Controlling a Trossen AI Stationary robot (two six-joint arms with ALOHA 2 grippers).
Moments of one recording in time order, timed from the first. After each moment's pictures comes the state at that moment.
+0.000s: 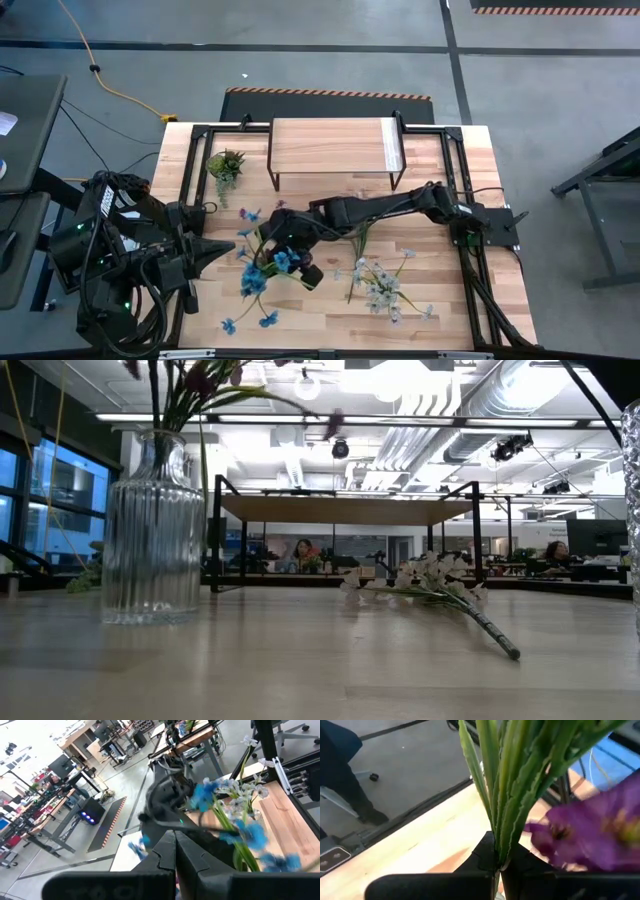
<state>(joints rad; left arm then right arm) -1.06 1.64 2.28 -1.57 -1.28 -0.37 0.19 2.27 2.31 -0.69 -0.39 -0.49</state>
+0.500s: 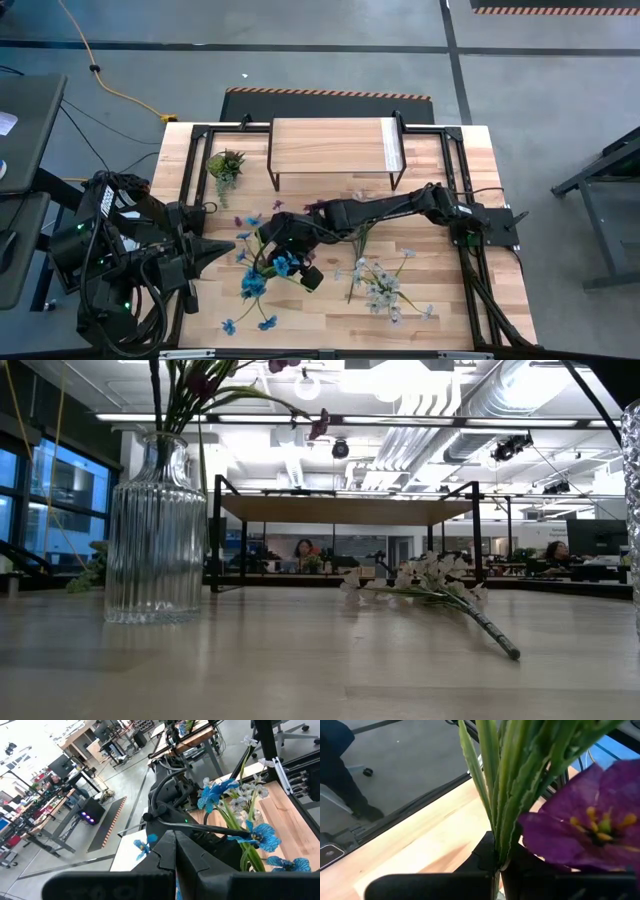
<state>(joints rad) -1.06 1.64 2.28 -1.57 -1.28 -0.38 0.20 2.28 2.31 -0.70 -0.35 -0.51</state>
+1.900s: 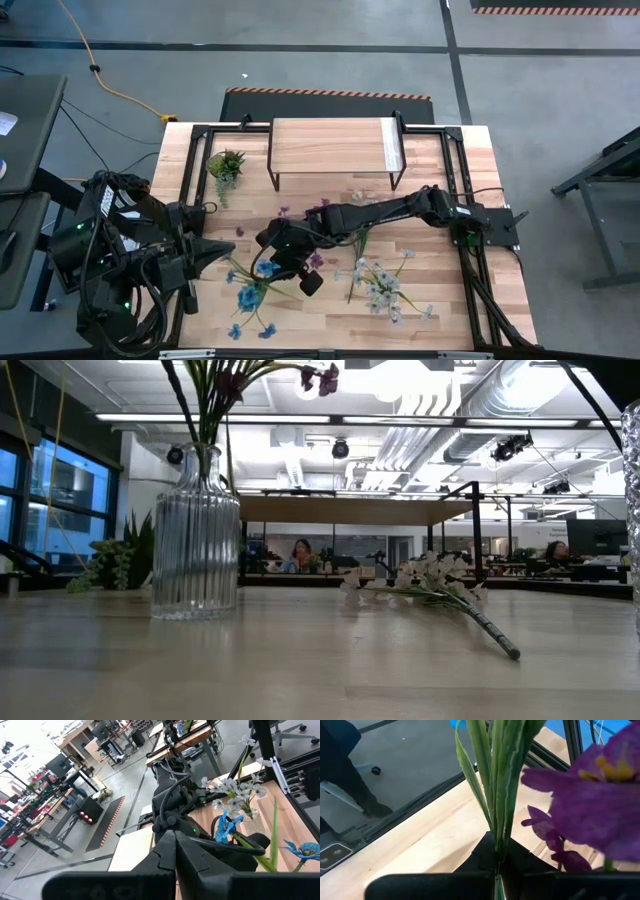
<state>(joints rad) -1.06 1.64 2.28 -1.57 -1.27 -0.38 0.21 2.31 2.31 -0.71 -0.36 -0.46</state>
